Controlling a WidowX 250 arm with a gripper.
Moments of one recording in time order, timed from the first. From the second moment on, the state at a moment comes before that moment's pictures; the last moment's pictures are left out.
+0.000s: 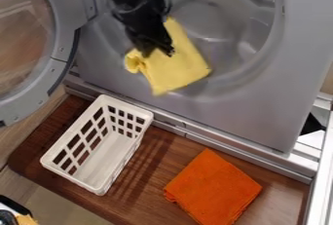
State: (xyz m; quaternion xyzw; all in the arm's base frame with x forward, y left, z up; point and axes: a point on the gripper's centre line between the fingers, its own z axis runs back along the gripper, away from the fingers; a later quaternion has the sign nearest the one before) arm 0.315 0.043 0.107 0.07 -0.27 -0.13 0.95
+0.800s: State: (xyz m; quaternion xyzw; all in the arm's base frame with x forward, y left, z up) arm 0.252 0.077 0.058 0.05 -0.26 -0.04 0.96
